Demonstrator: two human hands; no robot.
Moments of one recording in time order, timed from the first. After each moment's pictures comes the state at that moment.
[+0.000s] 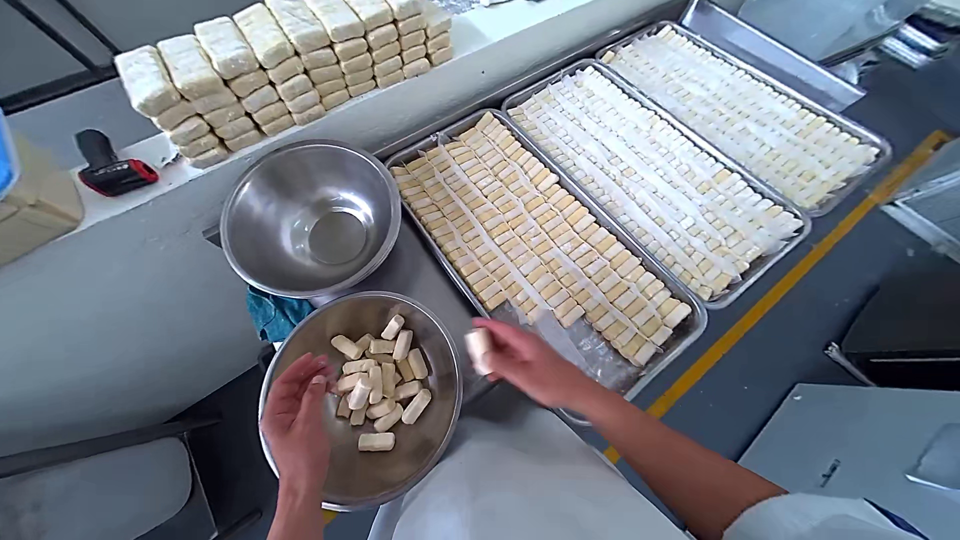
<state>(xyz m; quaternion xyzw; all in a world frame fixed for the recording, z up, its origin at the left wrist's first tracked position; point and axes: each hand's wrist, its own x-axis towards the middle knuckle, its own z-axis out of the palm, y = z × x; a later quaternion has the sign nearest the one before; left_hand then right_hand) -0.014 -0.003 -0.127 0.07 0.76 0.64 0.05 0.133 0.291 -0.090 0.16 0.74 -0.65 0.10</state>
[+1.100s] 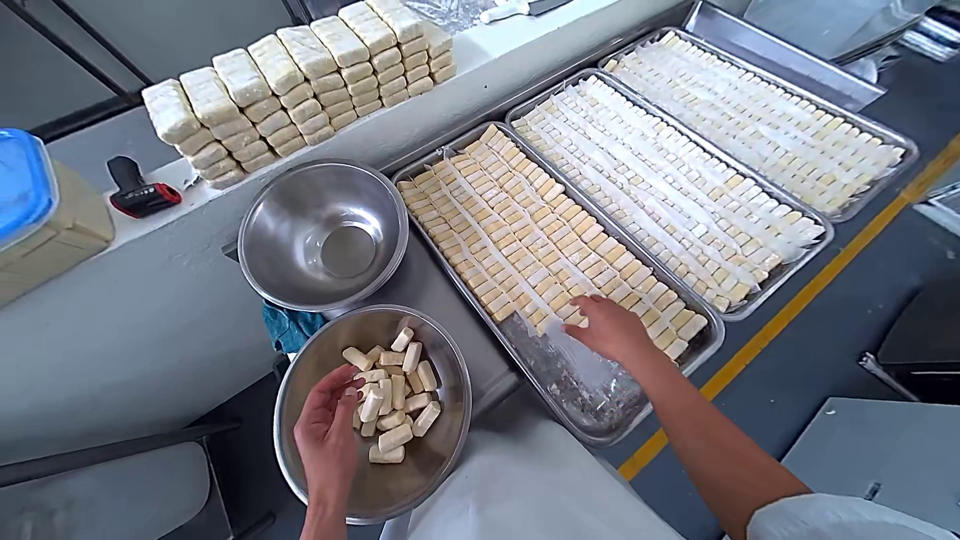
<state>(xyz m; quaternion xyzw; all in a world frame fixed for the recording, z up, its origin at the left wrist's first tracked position) -0.003 0.015 -0.124 0.09 0.77 0.63 0.06 0.151 0.415 -0.142 0.33 0.91 -0.23 0.15</state>
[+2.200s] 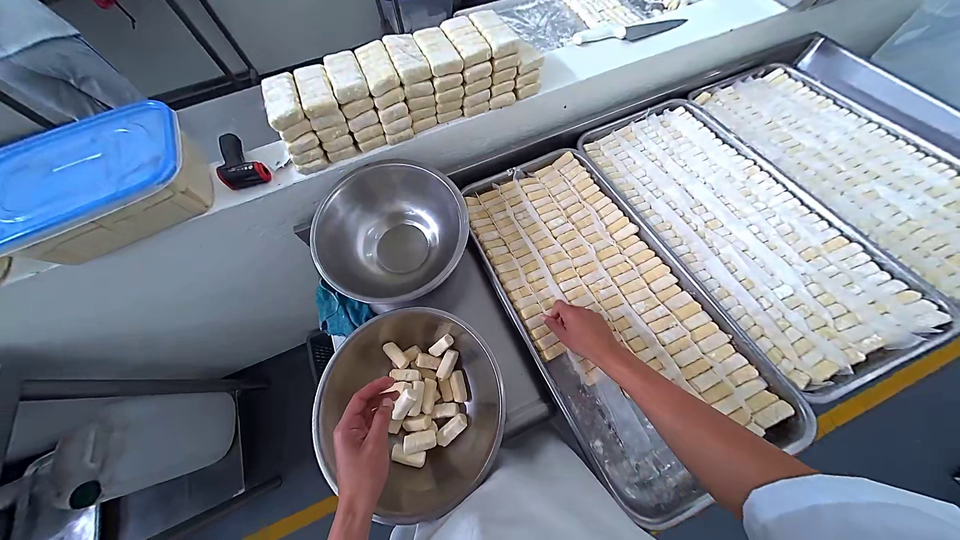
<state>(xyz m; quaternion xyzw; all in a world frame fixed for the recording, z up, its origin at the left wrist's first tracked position) 0.010 0.003 -0.129 0.04 0.78 0.62 0.05 0.037 0.399 -0.204 0.19 0.95 -0.20 0.14</state>
